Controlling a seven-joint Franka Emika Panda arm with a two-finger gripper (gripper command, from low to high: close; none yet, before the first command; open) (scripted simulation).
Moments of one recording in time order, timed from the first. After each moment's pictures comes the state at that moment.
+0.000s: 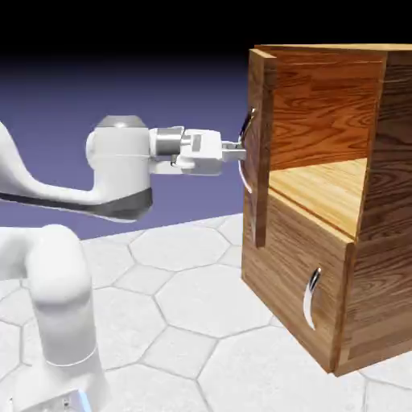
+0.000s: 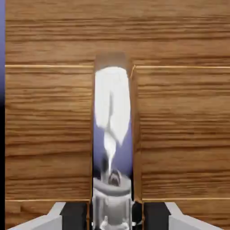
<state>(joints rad) -0.04 -1.22 -0.12 -2.88 -1.92 2.76 -0.53</state>
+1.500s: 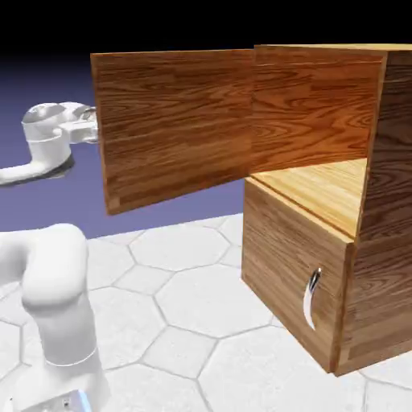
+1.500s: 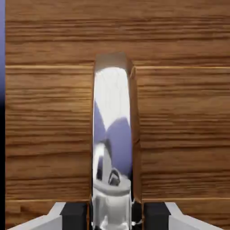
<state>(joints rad) -0.28 -1.33 1.16 -2.28 -0.49 1.34 -0.93</state>
